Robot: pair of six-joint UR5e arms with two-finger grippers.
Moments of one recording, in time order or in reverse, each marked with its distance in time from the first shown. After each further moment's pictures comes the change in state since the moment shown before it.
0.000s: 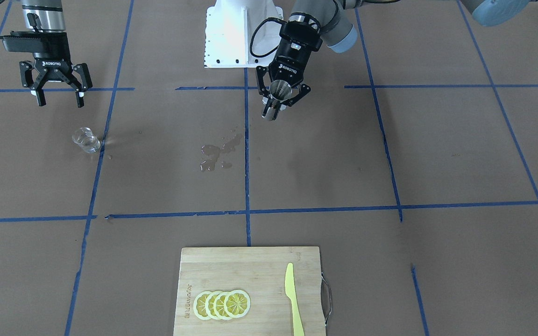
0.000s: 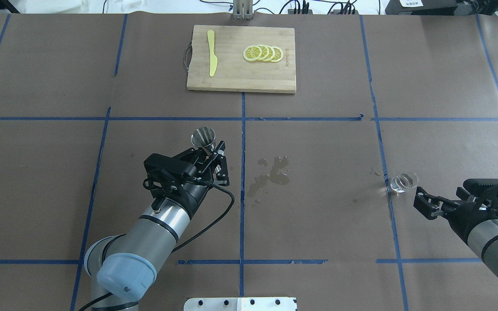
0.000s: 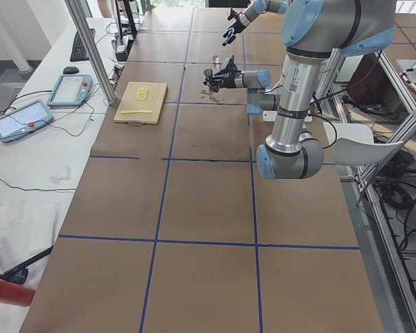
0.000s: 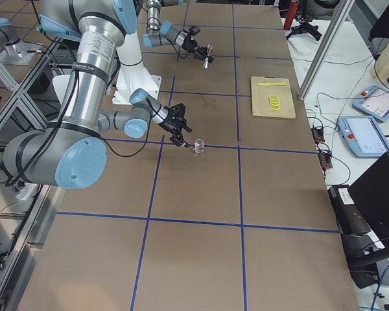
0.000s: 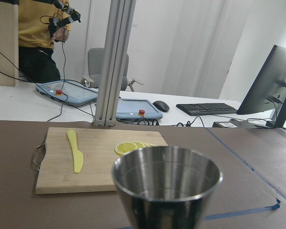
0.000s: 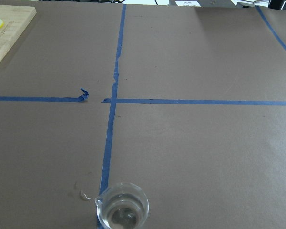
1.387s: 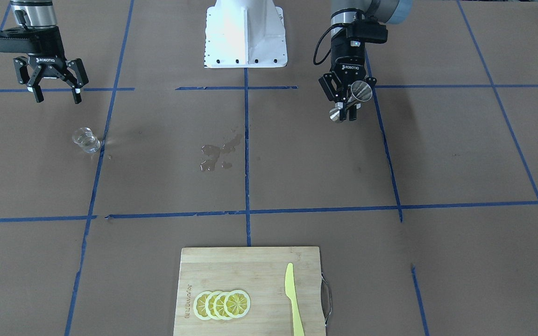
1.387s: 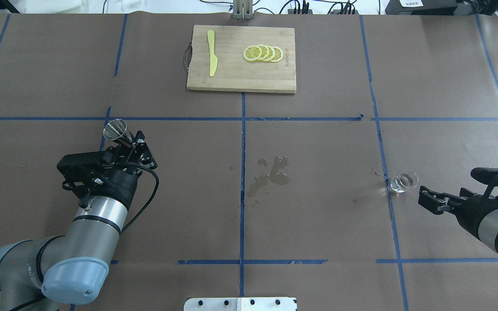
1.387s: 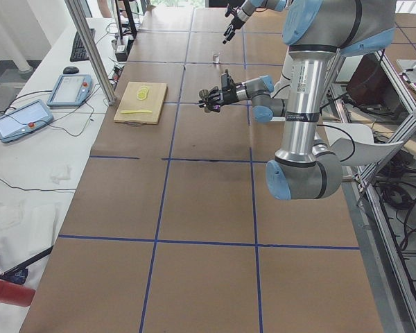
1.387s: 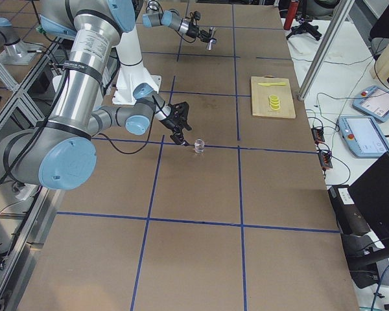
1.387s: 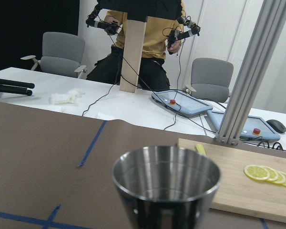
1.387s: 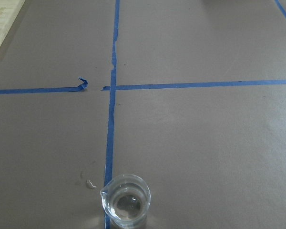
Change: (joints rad) left arm -0.015 0.278 -0.286 0.542 0.170 -0.548; right arm 0.098 -0.011 0.061 0.002 0.204 -0.031
